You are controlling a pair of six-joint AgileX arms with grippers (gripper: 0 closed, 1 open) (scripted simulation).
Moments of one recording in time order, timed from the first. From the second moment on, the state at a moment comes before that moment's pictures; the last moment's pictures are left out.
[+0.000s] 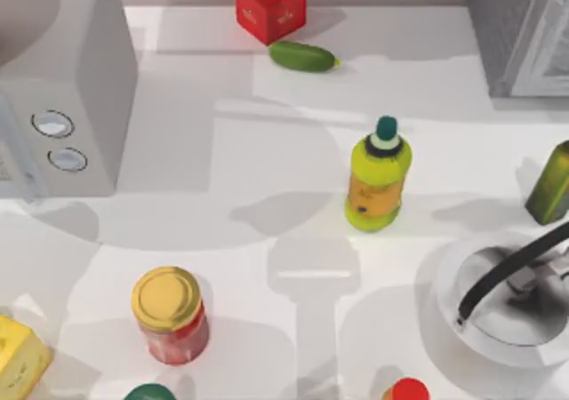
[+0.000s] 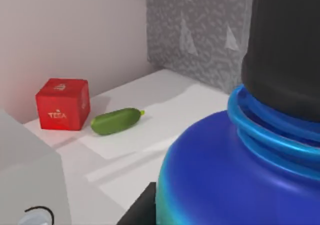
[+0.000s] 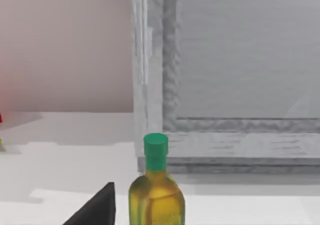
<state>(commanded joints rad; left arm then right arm) 0.71 0.86 0.64 -0.82 1.46 1.02 0.00 0.00 0.00 0.00 0.00 0.00</state>
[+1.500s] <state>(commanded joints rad) 0.67 1.68 1.89 -0.98 1.47 0.76 0.00 0.00 0.00 0.00 0.00 0.00</state>
